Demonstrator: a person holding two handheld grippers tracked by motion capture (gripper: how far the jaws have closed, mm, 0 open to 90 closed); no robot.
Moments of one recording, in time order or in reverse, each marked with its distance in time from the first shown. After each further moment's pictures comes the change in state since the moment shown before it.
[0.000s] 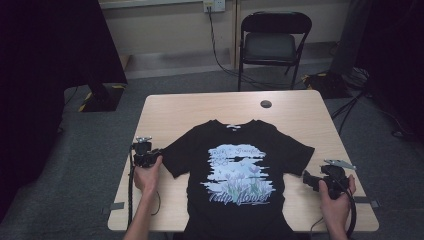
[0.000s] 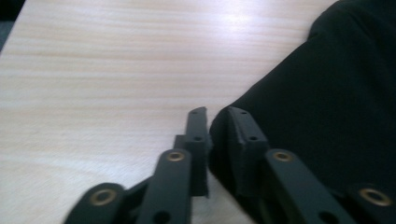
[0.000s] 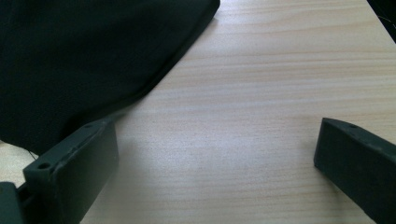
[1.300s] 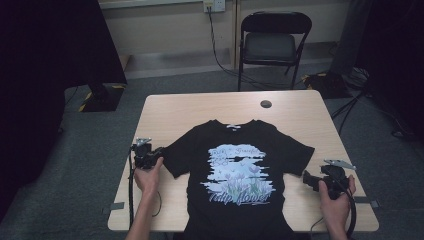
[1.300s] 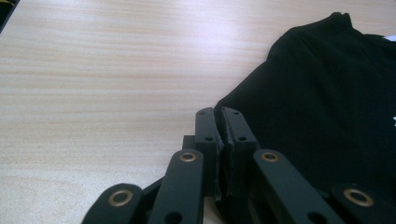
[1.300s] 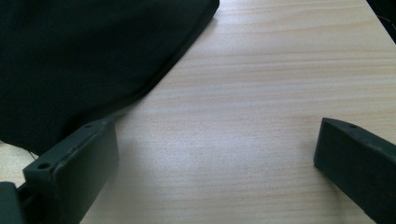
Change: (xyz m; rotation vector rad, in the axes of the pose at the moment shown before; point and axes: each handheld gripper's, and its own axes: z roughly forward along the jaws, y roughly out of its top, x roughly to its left) left arm -0.003 -0.003 -0.012 -0.083 -0.083 -0.015; right arm 0.000 0.000 0.000 0.000 -0.002 0.002
